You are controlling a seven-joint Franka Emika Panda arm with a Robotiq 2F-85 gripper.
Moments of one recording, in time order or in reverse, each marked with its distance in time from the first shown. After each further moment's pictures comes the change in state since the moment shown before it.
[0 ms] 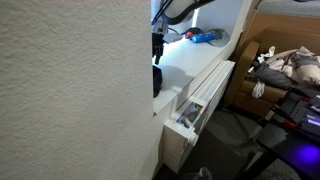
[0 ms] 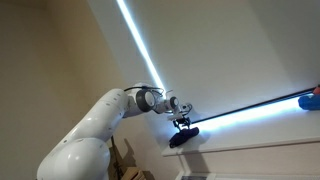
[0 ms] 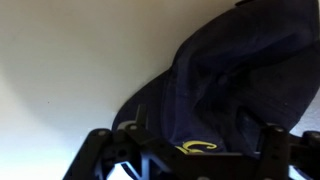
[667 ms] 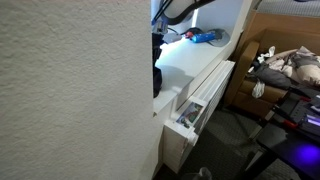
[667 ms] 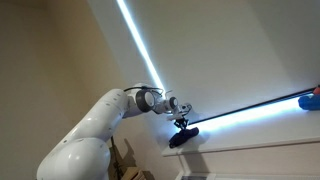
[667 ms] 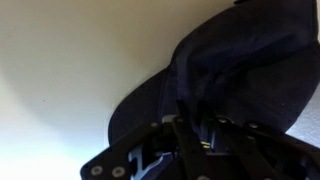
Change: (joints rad) arm 0.007 0.000 0.000 0.000 -0.003 0.006 0.000
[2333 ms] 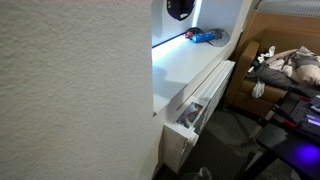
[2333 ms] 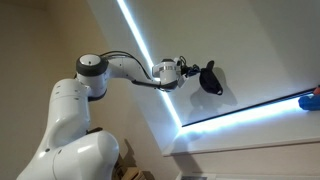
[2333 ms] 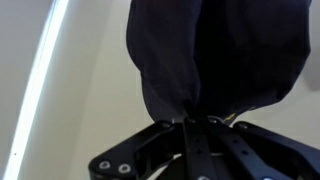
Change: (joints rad) arm 0.563 -0.551 -1.184 -0.683 -0.914 0.781 1.132
